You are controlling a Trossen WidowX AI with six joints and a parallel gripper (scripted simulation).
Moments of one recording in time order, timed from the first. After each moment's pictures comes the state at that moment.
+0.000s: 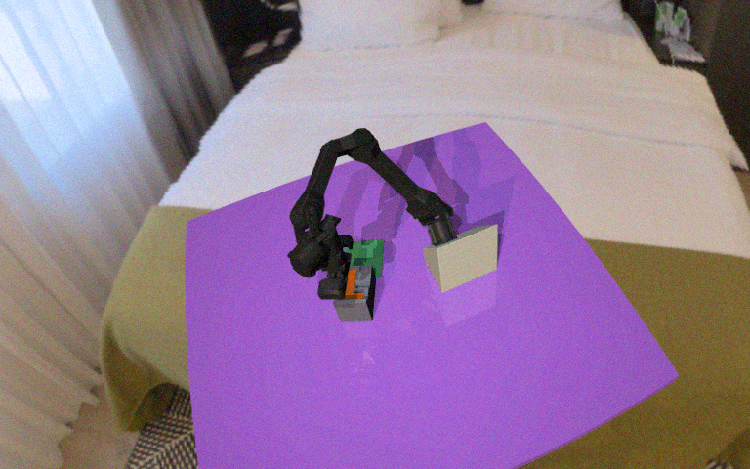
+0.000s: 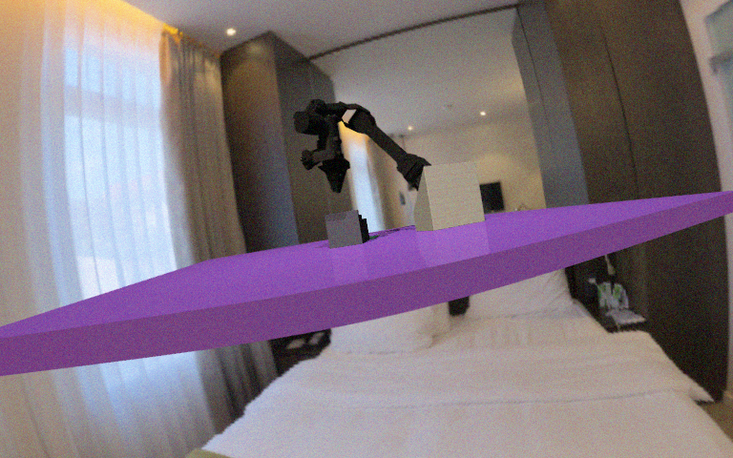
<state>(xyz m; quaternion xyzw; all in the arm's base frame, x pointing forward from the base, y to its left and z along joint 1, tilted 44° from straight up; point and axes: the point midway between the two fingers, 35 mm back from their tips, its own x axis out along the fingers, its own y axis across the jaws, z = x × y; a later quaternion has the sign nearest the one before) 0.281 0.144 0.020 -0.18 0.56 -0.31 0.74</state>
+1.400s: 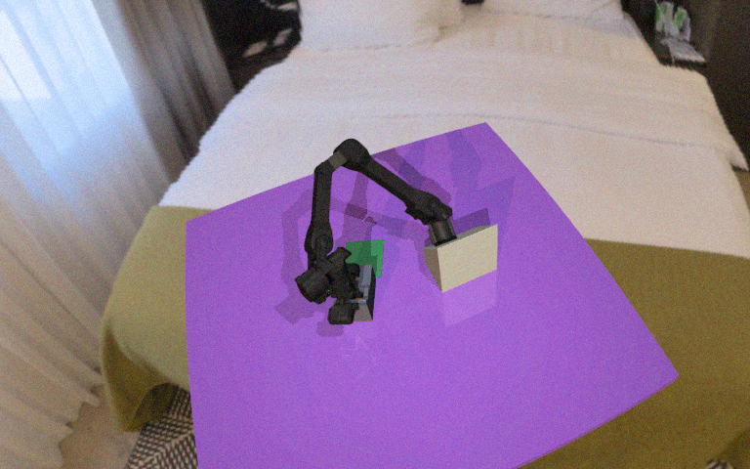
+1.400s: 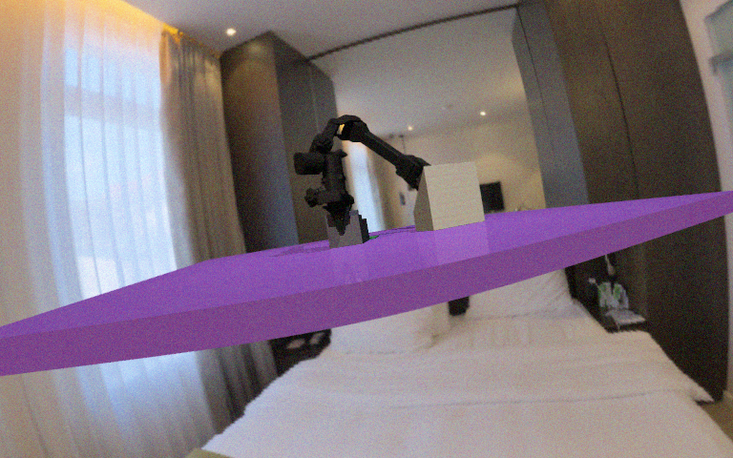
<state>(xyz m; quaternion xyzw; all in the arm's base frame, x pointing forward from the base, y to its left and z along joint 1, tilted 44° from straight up) 0.301 0.075 -0.058 -0.18 0.57 -0.31 0.74</state>
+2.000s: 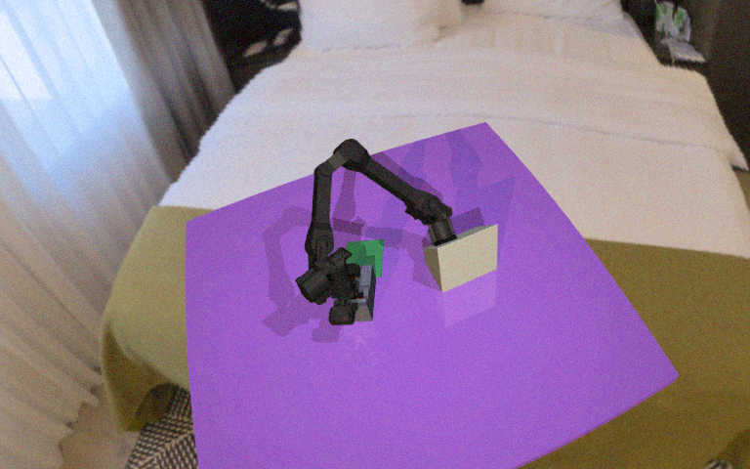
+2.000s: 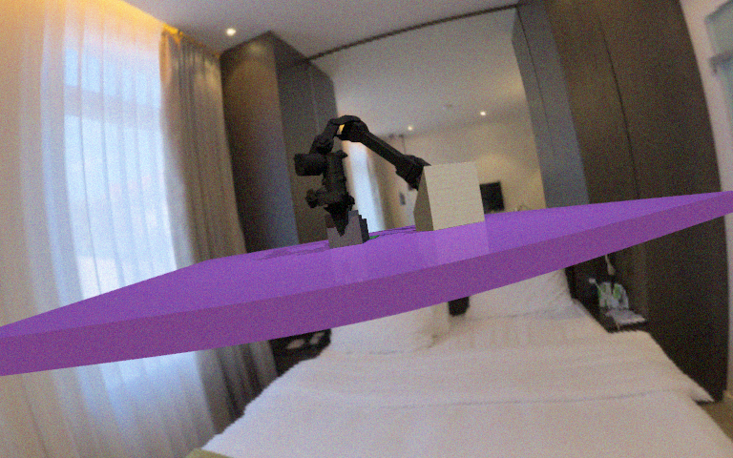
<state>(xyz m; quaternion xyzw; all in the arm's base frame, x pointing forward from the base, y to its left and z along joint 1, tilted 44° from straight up) 0.300 0.073 -0.060 -0.18 0.57 -0.31 0.74</state>
